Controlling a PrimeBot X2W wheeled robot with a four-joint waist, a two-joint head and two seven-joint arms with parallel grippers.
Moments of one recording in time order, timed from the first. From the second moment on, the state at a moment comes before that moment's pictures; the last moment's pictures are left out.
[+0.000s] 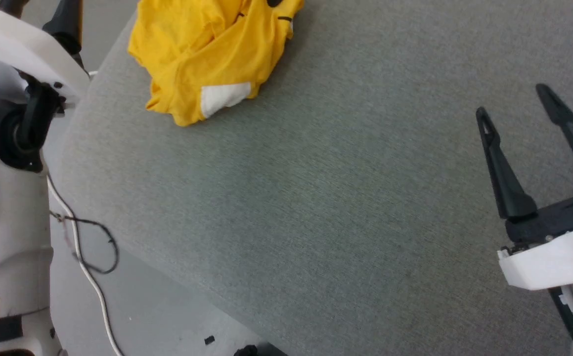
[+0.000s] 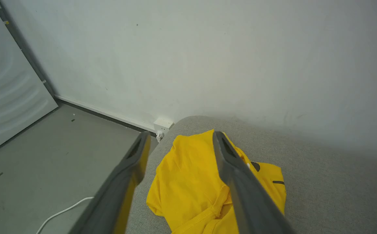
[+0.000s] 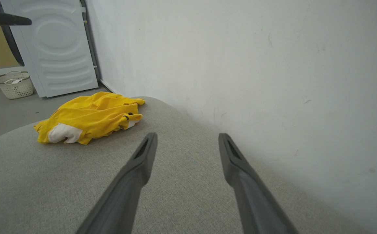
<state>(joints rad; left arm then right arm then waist) -0.81 0.32 0.02 0.25 -0.45 -0.08 0.28 -0.17 -0.22 0.09 -0.57 0.00 0.13 0.30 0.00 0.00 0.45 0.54</state>
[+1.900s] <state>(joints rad) -1.12 0.59 -0.22 0.35 -0.51 -0.11 0.44 -0.08 -0.06 -0.02 -0.42 0.07 0.13 0.14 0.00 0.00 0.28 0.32</state>
